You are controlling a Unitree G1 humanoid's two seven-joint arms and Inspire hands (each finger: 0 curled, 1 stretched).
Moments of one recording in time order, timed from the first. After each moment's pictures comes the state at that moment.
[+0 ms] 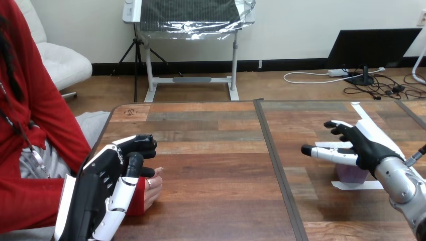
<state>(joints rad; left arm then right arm) 0.51 0.13 -0.05 -0.27 -0.07 -0.49 -0.02 -0.68 -0.52 0.19 1.30 -0.49 -0.37 -0.04</state>
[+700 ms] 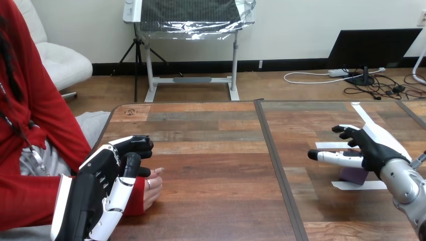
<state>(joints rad) 0.51 0.13 -0.03 -0.27 -0.07 -0.49 -0.03 -0.68 -0.53 0.19 1.31 -0.49 -0.32 -0.05</state>
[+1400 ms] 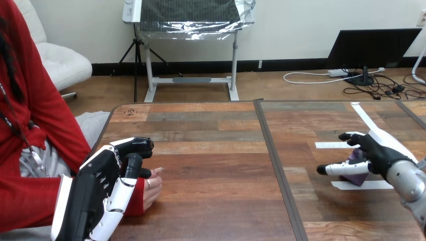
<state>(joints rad) 0.51 0.13 -0.03 -0.27 -0.07 -0.49 -0.03 -0.69 -0.55 0.20 1.32 -0.49 -0.26 0.02</state>
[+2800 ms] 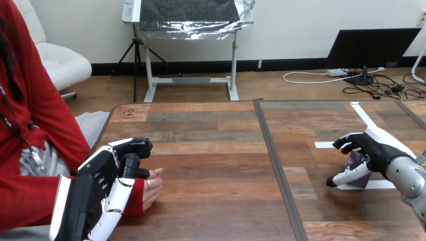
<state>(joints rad) 0.52 0.12 -0.03 -0.27 -0.07 -0.49 -0.03 -0.72 -0.56 0.23 1.32 -0.51 -0.26 0.05</state>
